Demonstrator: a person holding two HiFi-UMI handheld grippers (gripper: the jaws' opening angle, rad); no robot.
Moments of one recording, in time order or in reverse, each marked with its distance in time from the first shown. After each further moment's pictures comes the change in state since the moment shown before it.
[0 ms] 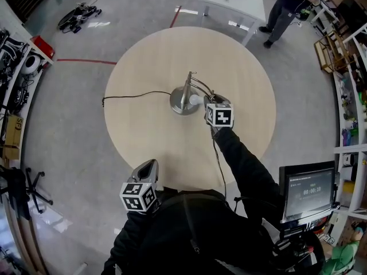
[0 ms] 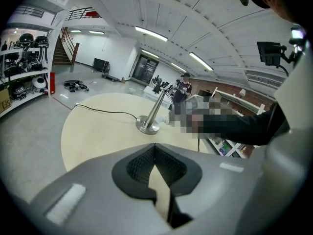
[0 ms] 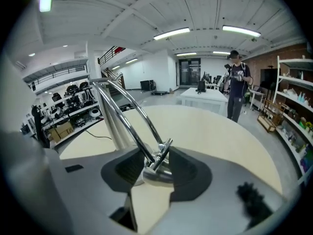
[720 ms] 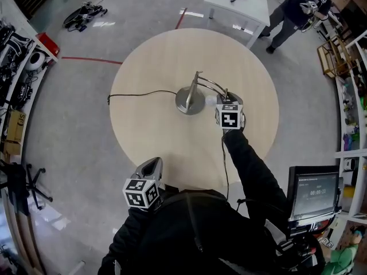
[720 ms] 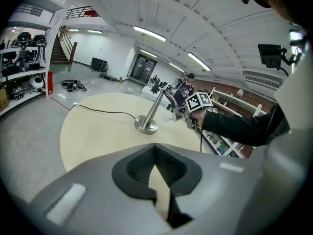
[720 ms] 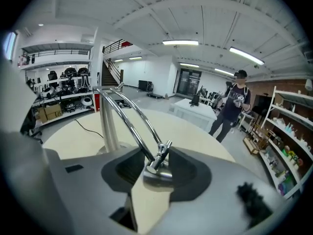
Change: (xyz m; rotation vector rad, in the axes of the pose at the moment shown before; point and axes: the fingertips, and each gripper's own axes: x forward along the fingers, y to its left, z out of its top) left arm -0.001 0.003 -0.001 0.009 0.004 -0.030; right arm -0.029 -0.019 0.023 -0.184 -0.028 -0.154
